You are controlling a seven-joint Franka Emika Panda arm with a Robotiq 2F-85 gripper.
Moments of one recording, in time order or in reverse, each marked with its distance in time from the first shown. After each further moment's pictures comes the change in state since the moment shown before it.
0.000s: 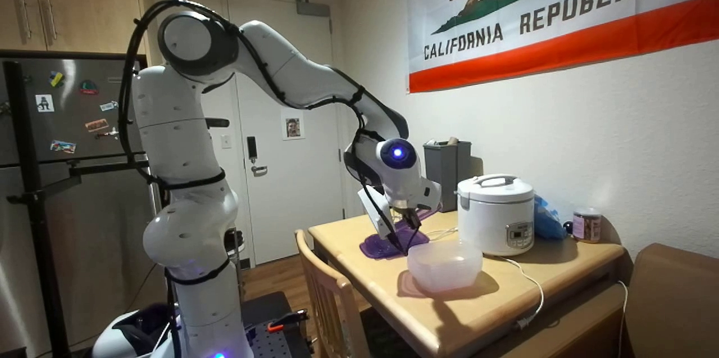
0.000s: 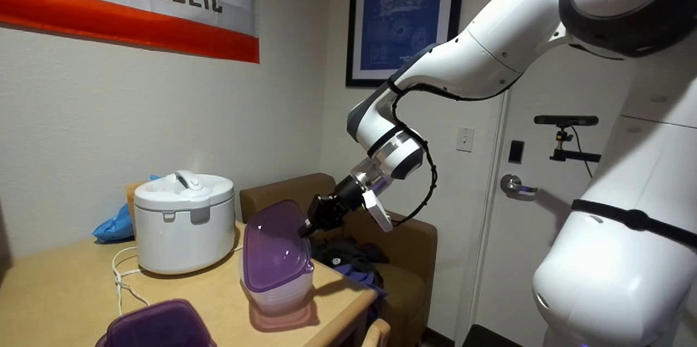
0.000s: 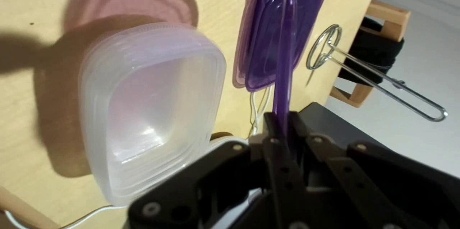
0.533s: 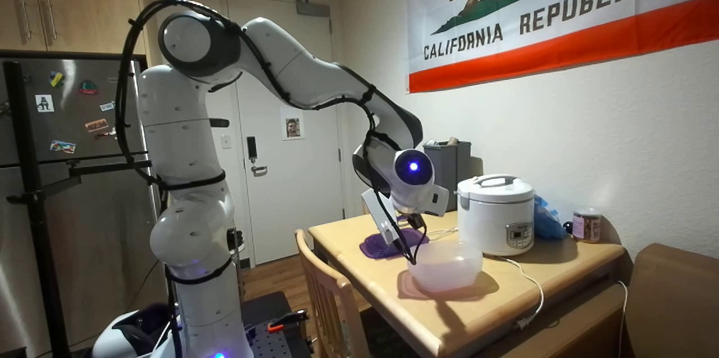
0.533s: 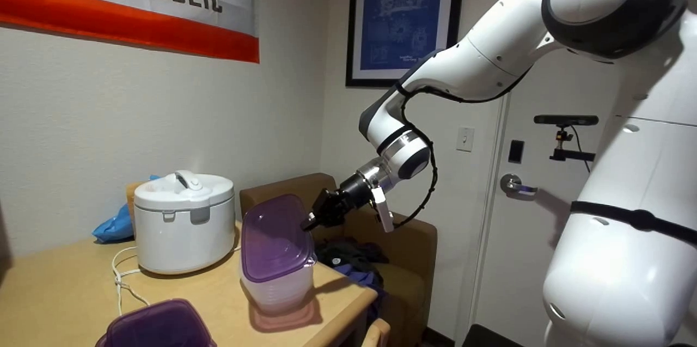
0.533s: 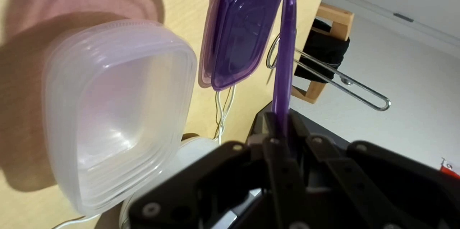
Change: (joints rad) arm 0.119 0.040 -0.221 0.036 -0.002 -0.188 -0.075
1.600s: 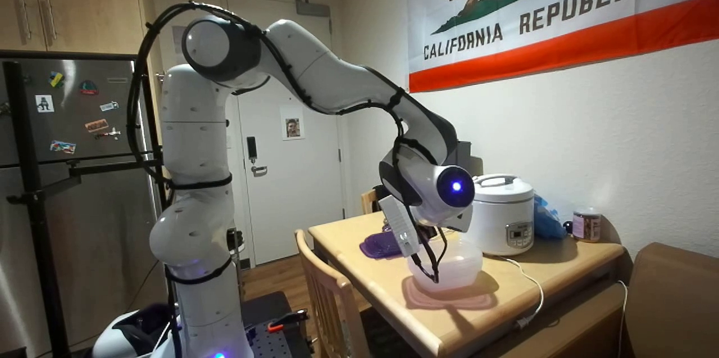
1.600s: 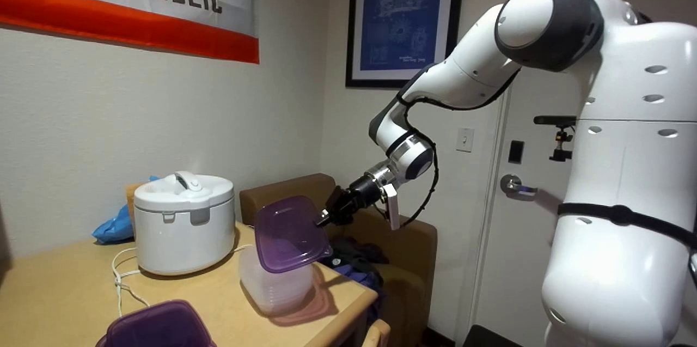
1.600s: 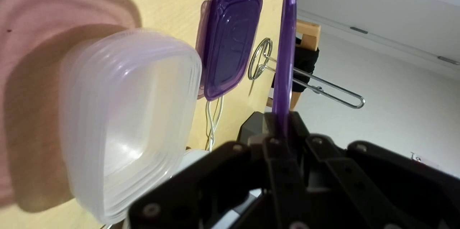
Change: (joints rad) arm -0.011 0.163 -0.161 0.156 -0.112 -0.279 0.005
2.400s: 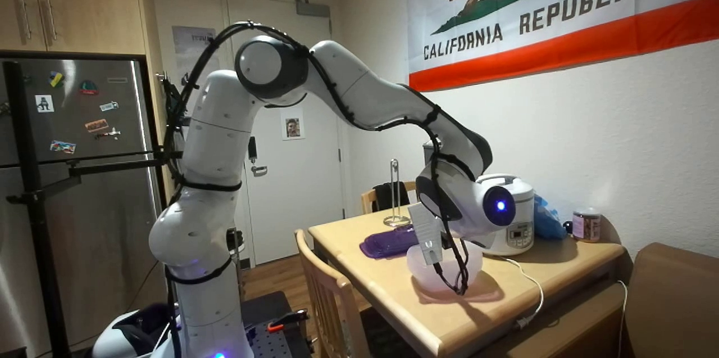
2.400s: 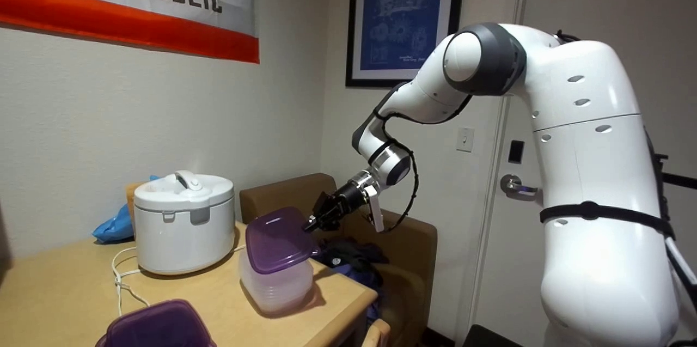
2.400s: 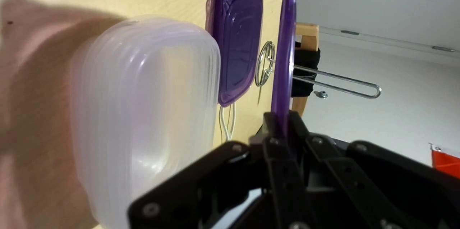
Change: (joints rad) arm -0.009 0.260 0.009 0.249 -0.004 -0.122 0.128
